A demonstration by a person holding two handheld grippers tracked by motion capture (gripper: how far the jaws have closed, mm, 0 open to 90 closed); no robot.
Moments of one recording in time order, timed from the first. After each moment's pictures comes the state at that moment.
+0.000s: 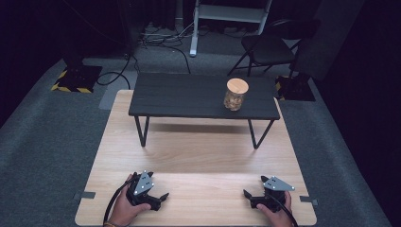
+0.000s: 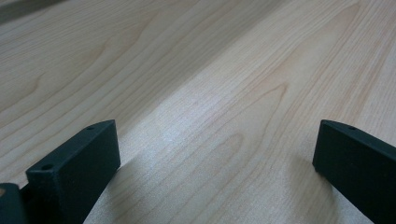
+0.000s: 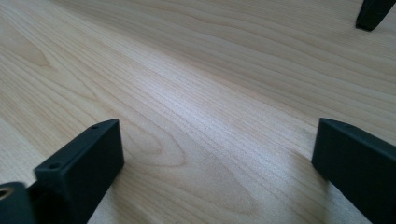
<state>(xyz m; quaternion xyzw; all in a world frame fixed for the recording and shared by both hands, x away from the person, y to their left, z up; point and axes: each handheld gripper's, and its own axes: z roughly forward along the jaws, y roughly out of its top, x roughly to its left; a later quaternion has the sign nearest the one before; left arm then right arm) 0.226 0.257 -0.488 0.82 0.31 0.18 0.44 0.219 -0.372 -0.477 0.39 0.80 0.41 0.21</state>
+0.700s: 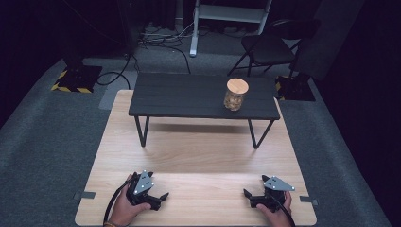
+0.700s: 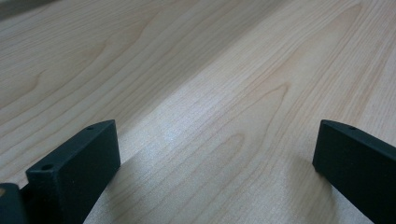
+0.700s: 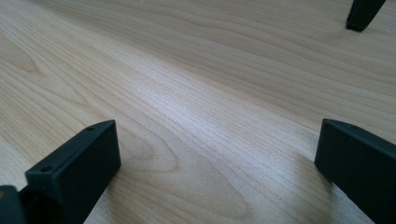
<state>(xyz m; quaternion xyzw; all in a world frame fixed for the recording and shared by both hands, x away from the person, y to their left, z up) 0.227 0.257 -0.488 0.82 0.31 0.18 0.44 0.217 -0.370 -0.480 0.40 0.79 0.41 0.22</state>
